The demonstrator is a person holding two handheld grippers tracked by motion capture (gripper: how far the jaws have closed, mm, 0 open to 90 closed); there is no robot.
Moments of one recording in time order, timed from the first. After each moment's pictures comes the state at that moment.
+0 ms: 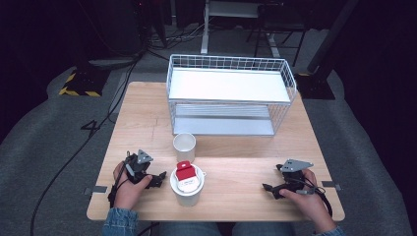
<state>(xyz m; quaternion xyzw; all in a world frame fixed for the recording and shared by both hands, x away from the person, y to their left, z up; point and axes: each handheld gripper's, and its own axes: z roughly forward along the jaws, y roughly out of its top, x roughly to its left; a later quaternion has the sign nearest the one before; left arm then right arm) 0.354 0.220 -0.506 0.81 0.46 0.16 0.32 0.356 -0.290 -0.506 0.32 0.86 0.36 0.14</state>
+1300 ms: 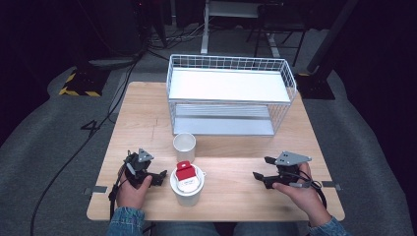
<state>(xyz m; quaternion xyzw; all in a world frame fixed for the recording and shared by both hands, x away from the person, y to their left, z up) 0.358 0.220 -0.506 0.81 0.47 0.16 0.32 0.355 -0.252 -0.460 0.30 0.84 0.42 0.15</state>
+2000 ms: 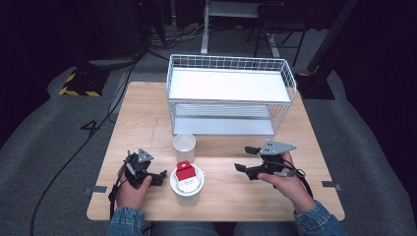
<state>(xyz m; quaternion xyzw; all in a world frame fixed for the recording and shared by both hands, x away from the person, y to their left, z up) 0.357 0.220 -0.506 0.81 0.47 0.16 0.32 0.378 -0.201 -0.443 0.25 0.82 0.50 0.12</state>
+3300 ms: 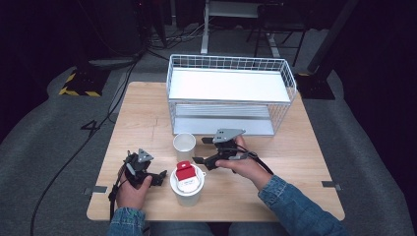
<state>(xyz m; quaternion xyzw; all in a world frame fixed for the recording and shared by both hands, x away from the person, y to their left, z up) 0.357 0.220 -0.506 0.81 0.47 0.16 0.32 0.422 -0.081 -0.450 0.17 0.84 0.52 0.06</state>
